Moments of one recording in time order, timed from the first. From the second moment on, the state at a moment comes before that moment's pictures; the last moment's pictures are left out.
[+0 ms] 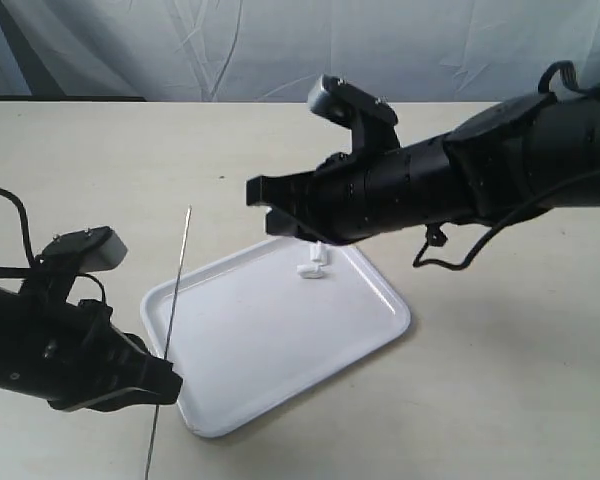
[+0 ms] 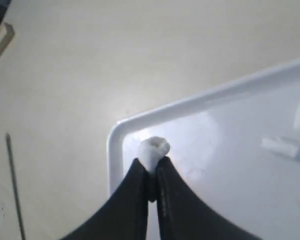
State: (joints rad) left arm -0.41 1.29 -0.46 -0.99 0.64 0.67; right arm 0.62 1.71 -0.92 1.47 0.37 -0.93
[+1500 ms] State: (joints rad) left arm -0.41 1.98 -1.11 -0.53 1.12 0.37; right arm 0.62 1.58 -0.89 1.39 0.56 -0.91
